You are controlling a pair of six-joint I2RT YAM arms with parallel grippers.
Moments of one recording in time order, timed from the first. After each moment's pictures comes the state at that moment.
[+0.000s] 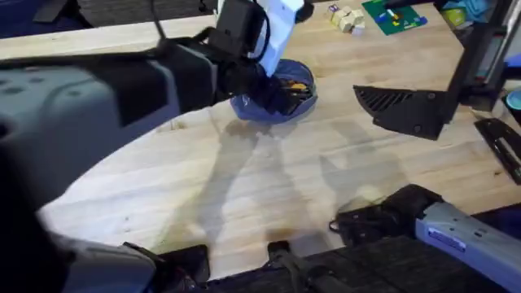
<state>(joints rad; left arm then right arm) -0.64 1.73 1.15 -0.26 0.25 0.30 0.27 0.81 1.34 -1.15 -0.27 -0.84</state>
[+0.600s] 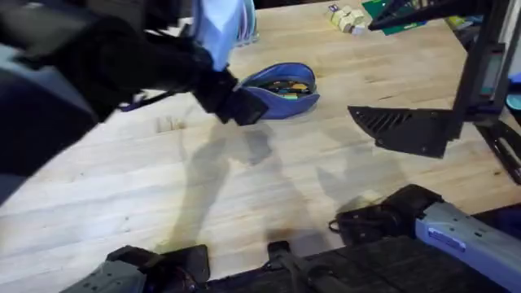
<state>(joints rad) -0.50 1.33 1.15 -0.69 0.33 0.51 0.27 0.81 1.34 -1.21 -0.39 -0.84</state>
